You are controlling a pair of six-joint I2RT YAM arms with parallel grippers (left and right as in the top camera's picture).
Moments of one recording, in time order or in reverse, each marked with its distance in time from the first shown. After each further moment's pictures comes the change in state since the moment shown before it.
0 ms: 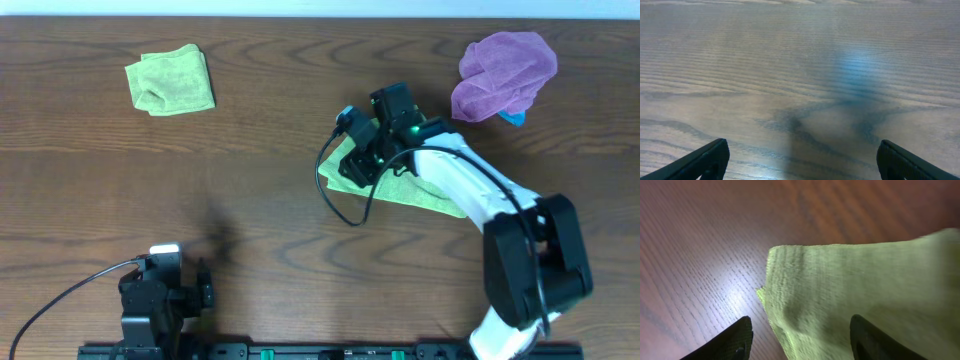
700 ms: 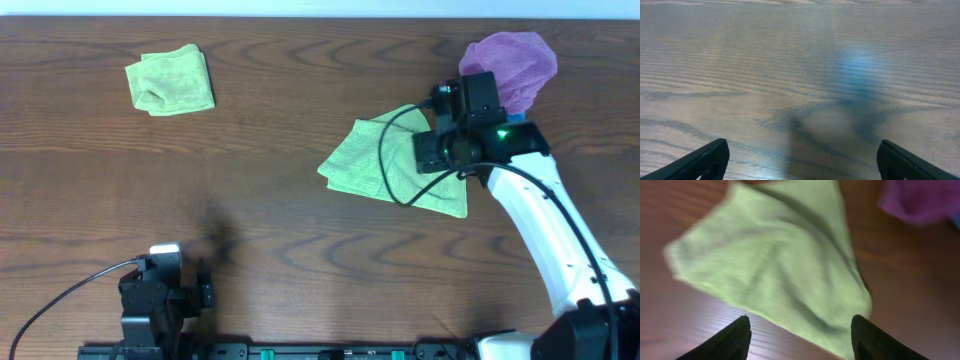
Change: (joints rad) left arm 0.000 0.000 0.000 0.000 0.000 0.000; right arm -0.188 -0.354 0.000 -0.259 0.281 0.326
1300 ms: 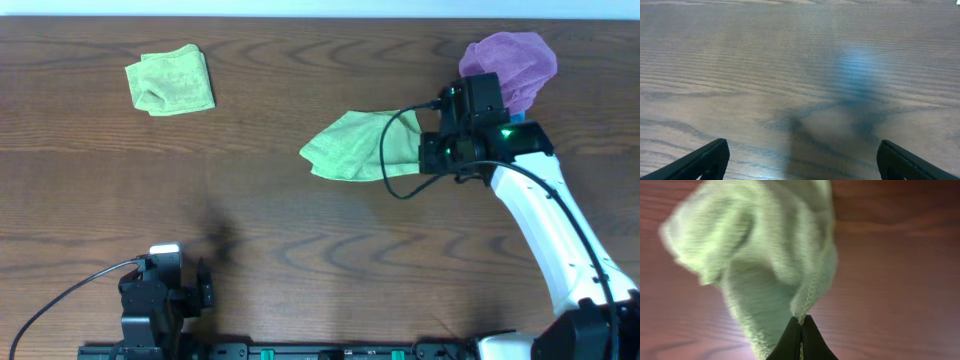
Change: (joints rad) left arm 0.000 0.000 0.000 0.000 0.000 0.000; right arm -0.027 0.000 0.000 -0.087 0.032 0.228
